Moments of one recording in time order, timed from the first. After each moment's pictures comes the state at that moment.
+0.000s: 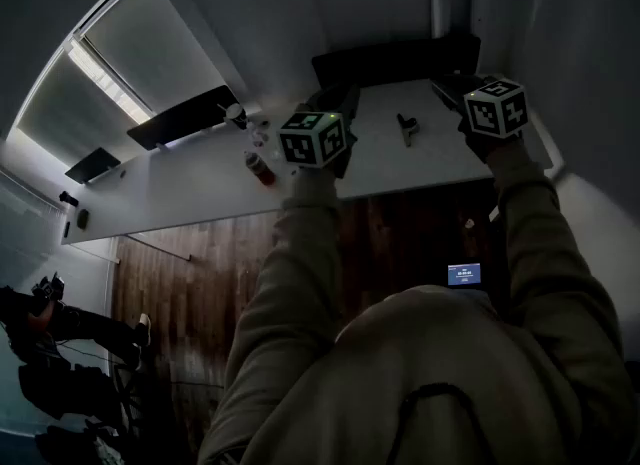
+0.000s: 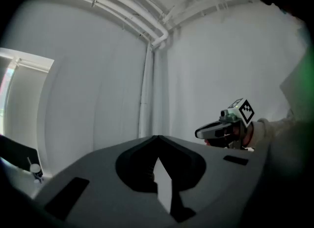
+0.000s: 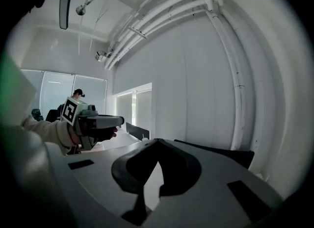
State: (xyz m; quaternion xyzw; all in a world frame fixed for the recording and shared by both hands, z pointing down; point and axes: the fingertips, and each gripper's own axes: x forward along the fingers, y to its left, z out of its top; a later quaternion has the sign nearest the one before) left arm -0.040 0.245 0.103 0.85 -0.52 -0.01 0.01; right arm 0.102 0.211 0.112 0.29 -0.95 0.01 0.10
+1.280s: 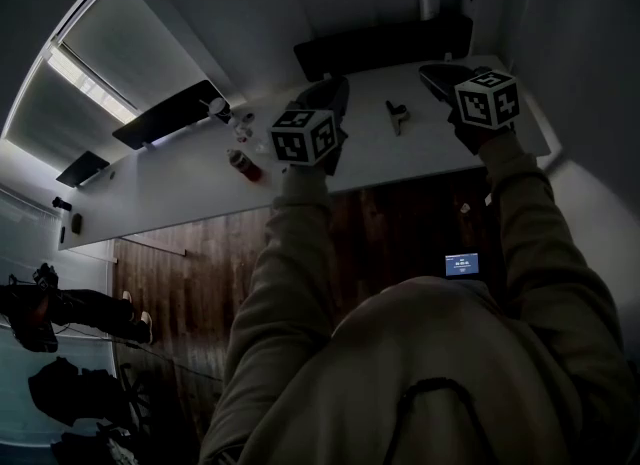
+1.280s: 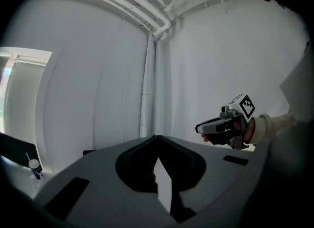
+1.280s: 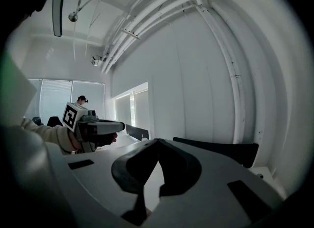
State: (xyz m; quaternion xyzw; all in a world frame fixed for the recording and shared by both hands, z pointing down) left arm -0.029 0.199 0.141 0.85 -0.52 0.02 0.03; right arm 0.110 0.166 0.140 0.28 -0.95 0.04 0.08
